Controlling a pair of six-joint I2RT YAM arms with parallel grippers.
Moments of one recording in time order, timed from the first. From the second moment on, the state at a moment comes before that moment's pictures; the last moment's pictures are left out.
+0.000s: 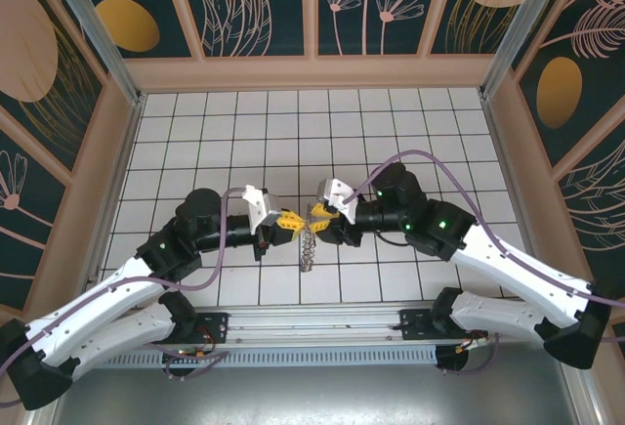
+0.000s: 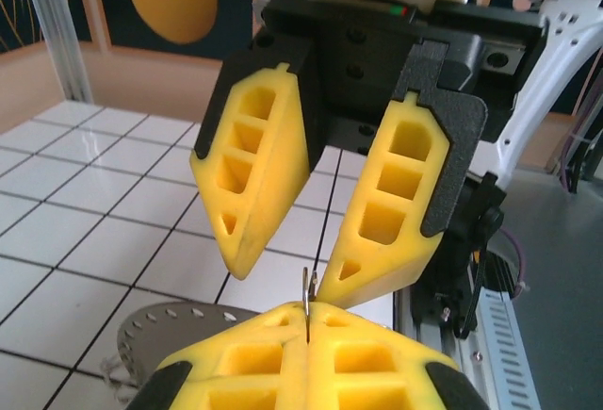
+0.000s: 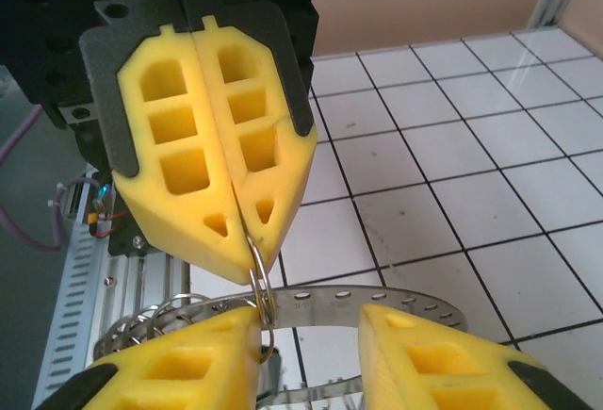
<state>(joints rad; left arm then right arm) -0.83 0.79 0.66 -0.02 0.56 -0.02 0.94 0.97 0.94 -0.39 -0.43 -0.21</state>
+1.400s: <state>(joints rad) -0.83 0.88 0.80 -0.14 0.57 0.02 0.90 0.95 0.96 -0.34 -0.54 -0.22</state>
